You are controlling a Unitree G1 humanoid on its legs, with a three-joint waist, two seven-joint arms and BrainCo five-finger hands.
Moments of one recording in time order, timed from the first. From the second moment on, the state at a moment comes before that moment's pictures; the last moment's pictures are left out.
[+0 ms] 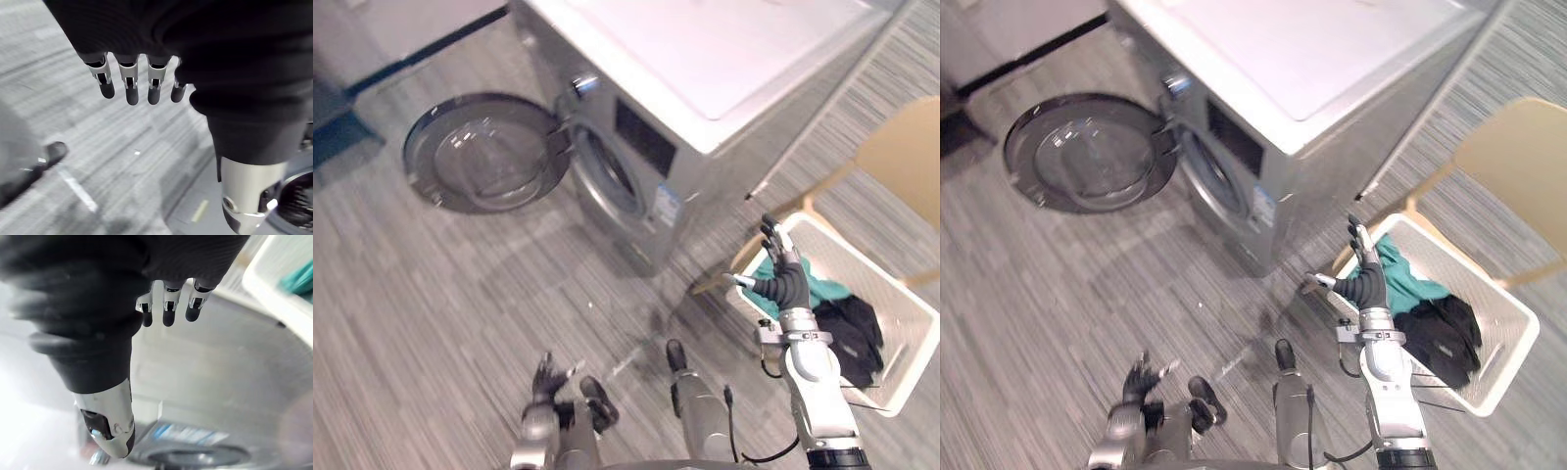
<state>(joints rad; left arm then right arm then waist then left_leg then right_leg) 0.14 0.03 0.17 0.89 0.02 -0.09 0.22 0.08 -0.19 -0.09 -0.04 -0.05 -0.15 -0.09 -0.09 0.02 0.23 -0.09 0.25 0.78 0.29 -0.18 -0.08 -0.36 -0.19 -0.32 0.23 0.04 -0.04</state>
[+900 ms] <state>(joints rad) 0.15 0.10 0.14 1.03 0.09 -0.07 0.17 -0.05 -0.38 0.10 0.34 -0.39 -0.11 -0.12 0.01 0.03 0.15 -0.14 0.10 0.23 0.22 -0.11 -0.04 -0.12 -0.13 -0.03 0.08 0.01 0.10</state>
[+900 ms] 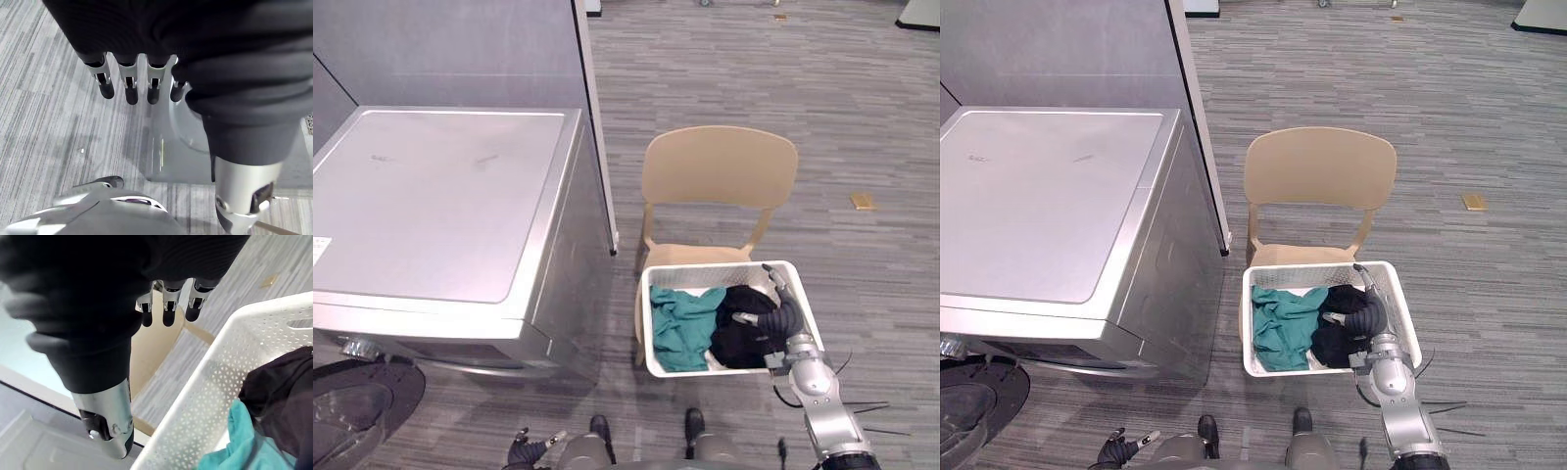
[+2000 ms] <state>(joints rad) -0.16 0.04 0.05 0.88 -0.01 -0.13 0.24 -0.61 -0.41 0.20 0.56 -0.31 0.01 -0.25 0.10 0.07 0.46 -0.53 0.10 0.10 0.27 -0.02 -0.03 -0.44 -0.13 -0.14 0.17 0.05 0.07</state>
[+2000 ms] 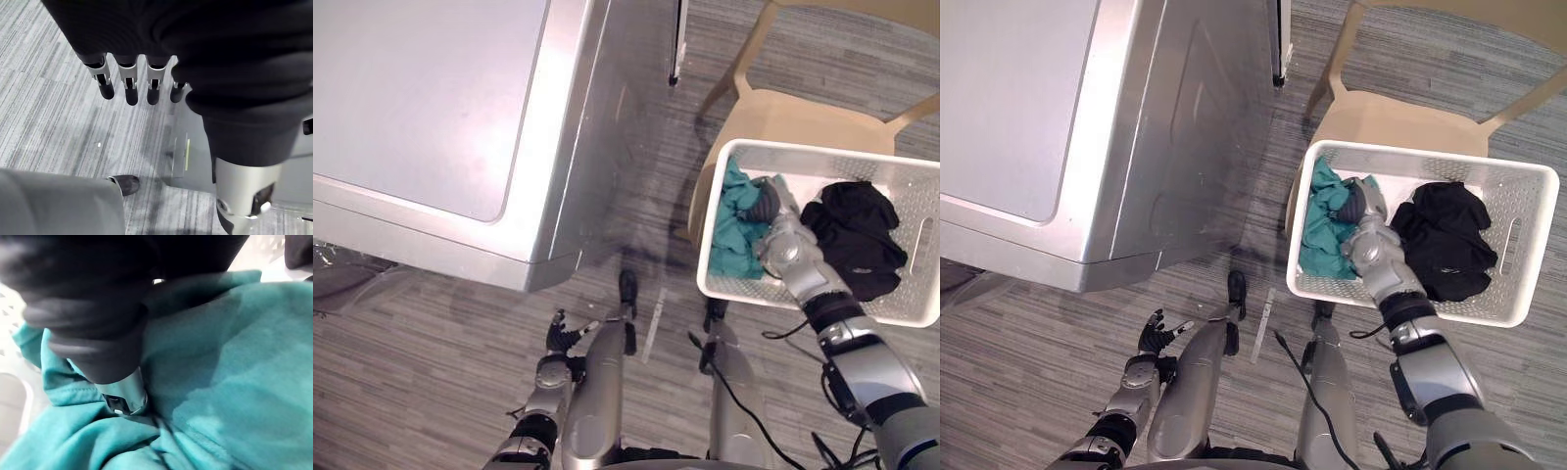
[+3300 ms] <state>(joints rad) 0.22 -0.02 0.05 0.24 -0.11 -0.14 0.24 -0.13 -0.06 0.11 -0.30 0.38 -0.22 -0.05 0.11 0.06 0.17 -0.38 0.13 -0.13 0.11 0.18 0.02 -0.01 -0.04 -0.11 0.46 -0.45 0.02</state>
